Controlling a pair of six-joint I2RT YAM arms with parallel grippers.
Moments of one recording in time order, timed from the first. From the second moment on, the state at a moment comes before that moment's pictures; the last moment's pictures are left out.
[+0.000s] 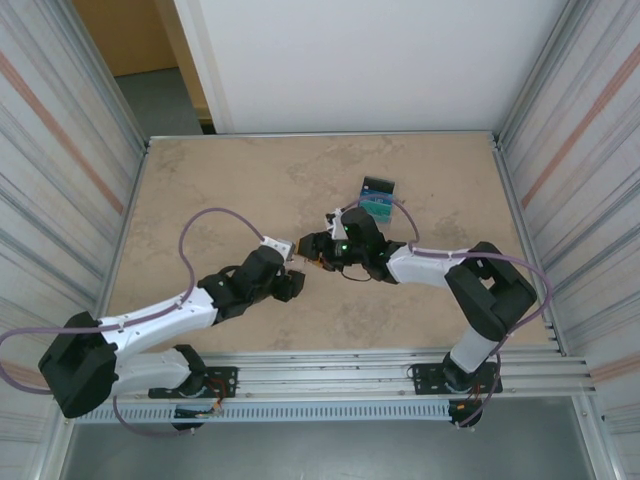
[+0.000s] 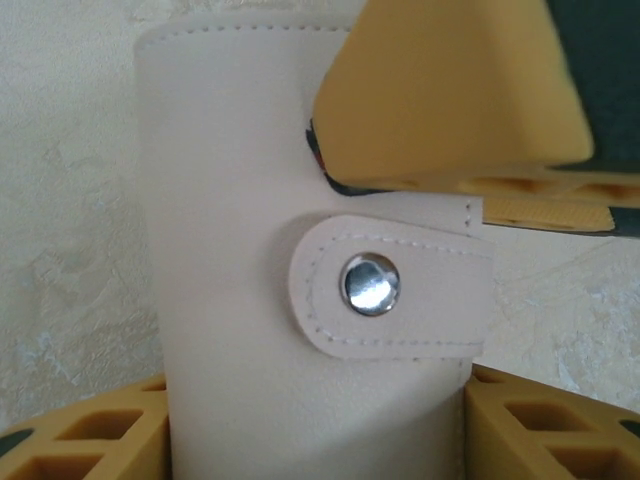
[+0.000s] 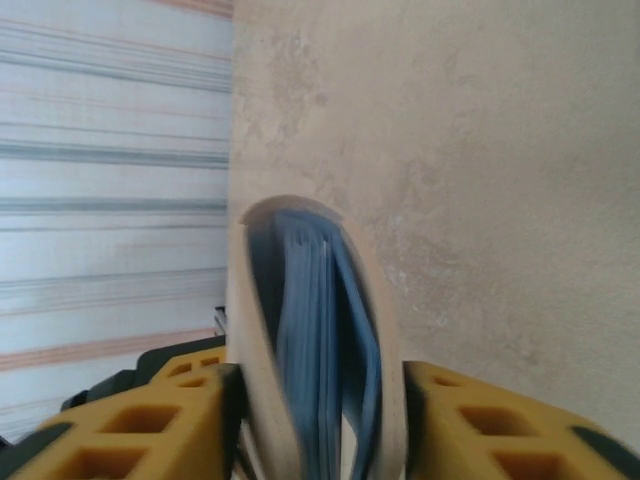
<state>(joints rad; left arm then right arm) -0.85 1.15 0.60 -0.22 -0.18 -0.40 0.73 1.67 0.84 0.34 -0.51 1.09</state>
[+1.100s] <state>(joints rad) -0.58 0.90 0.55 0.08 0.48 -0.56 0.50 1.36 0.85 0.10 -0.89 0.80</state>
